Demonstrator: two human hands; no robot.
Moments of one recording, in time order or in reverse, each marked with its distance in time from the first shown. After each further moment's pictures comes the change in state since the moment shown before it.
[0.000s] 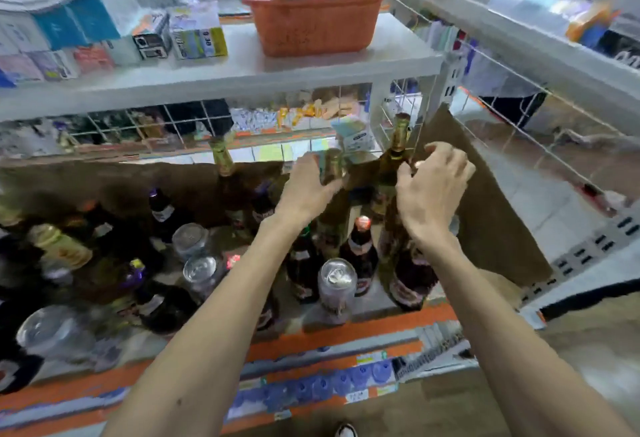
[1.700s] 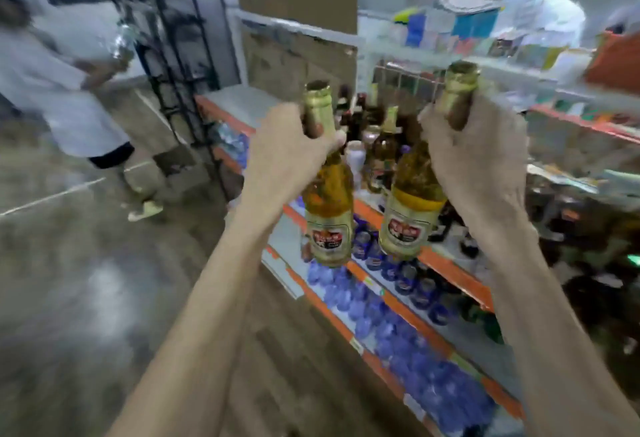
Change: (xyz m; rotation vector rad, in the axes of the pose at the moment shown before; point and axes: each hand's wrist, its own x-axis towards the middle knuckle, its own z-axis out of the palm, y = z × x) left_hand -0.498 0.156 -0.144 0.229 1.019 -0.513; right_hand -0.211 -0.102 -0.266 0.616 -0.653 -0.794
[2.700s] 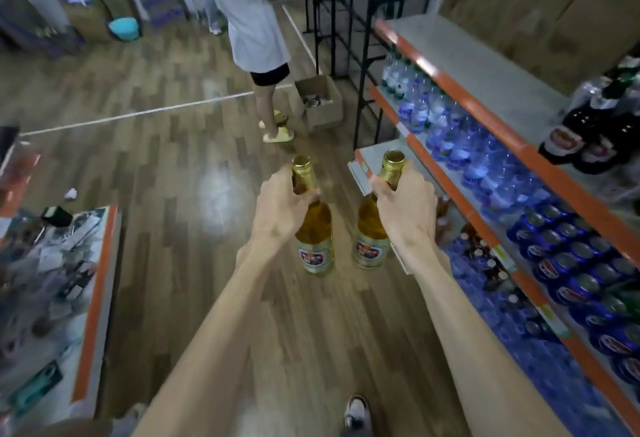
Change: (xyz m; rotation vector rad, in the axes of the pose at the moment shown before) left_hand -0.026 -0.402 -0.214 0.149 0.090 -0.531; right_hand -0.196 -0.232 0.409 0.147 -0.595 -0.069
